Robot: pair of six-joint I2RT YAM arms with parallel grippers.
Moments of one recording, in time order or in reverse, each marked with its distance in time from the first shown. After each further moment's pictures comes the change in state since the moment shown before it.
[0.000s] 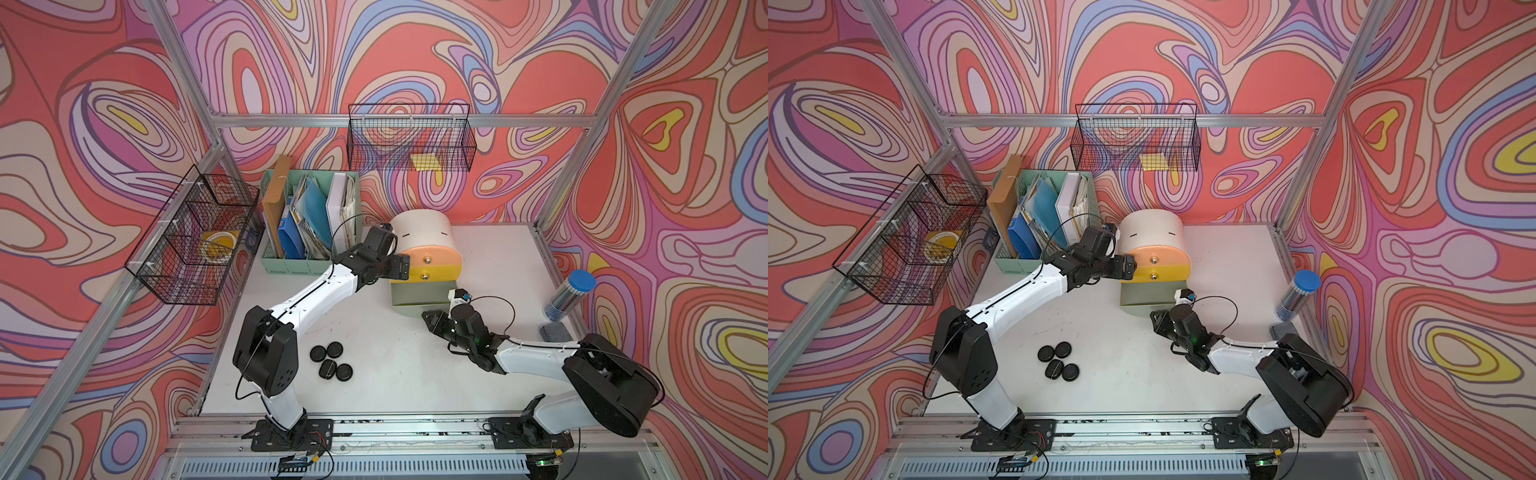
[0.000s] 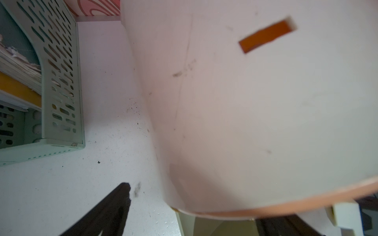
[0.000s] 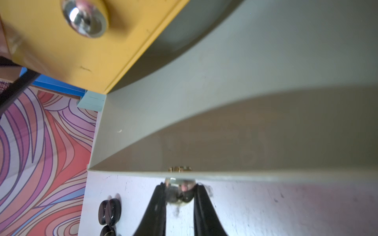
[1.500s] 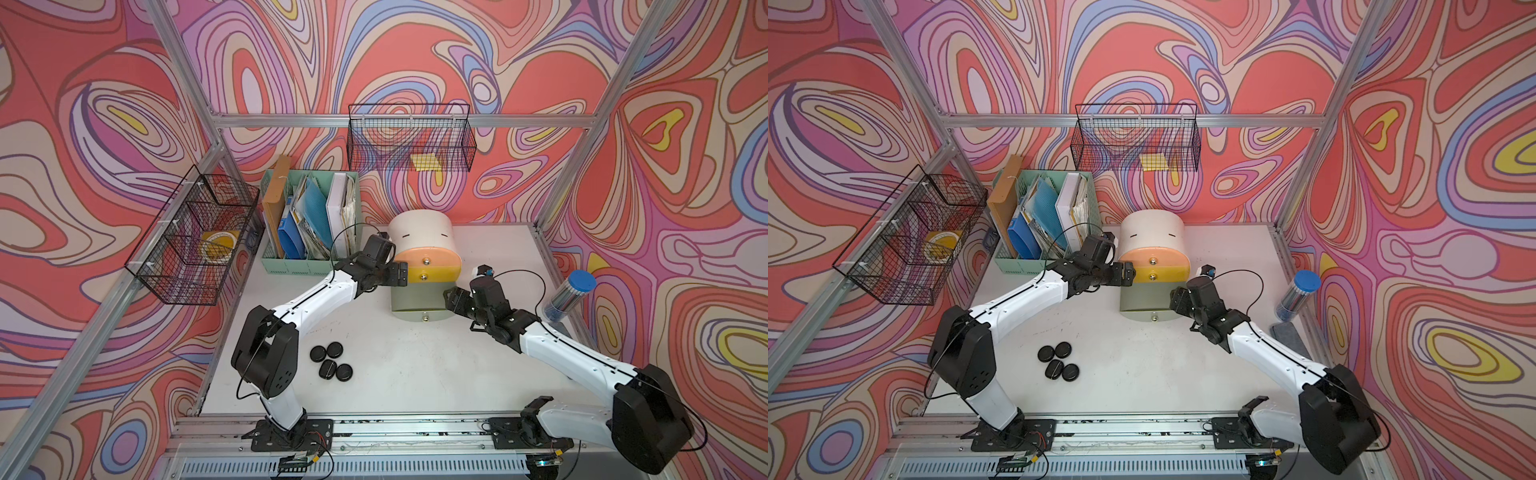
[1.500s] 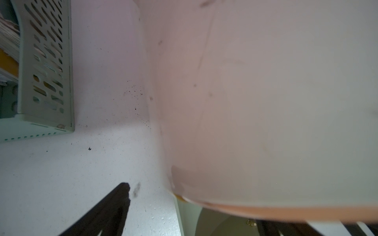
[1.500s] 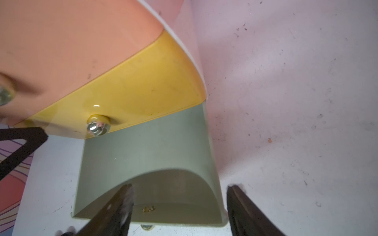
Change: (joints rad) left arm 0.000 -0.014 -0.106 0.068 0.016 -0.058; right arm -0.210 -0.179 0.282 -0.631 0.098 -0.283
